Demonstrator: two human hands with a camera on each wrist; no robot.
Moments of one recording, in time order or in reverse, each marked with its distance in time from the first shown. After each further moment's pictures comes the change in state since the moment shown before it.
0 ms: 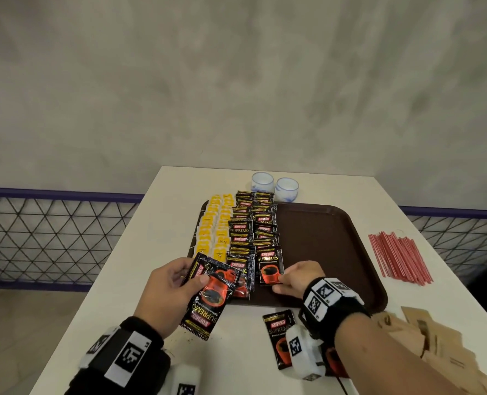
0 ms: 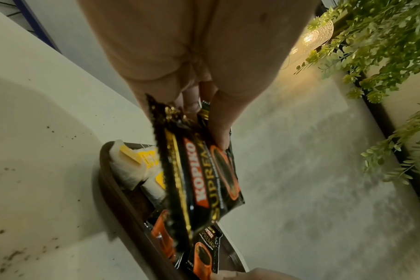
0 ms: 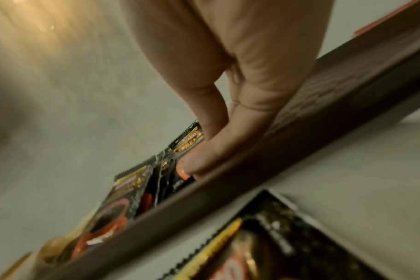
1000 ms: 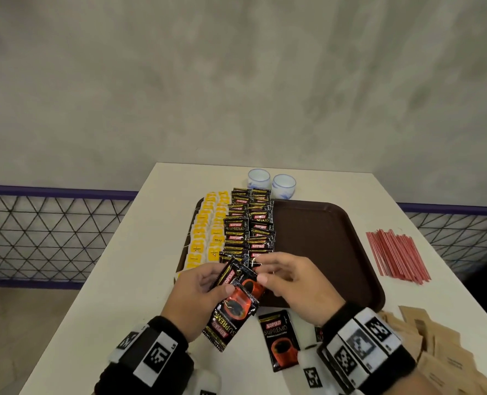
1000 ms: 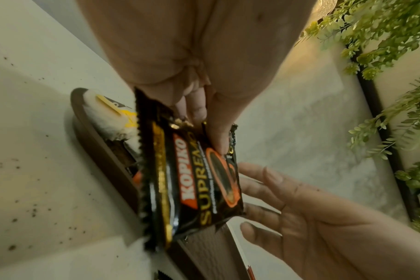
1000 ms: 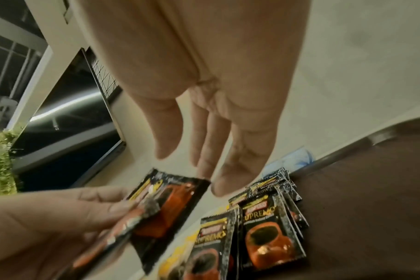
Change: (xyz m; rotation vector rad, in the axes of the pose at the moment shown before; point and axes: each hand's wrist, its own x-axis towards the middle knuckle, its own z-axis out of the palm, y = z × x) left_hand 0.002 0.002 0.039 0.008 -0.164 -0.060; right_hand -0.056 0.010 -0.015 -0.370 -0.241 -0.695
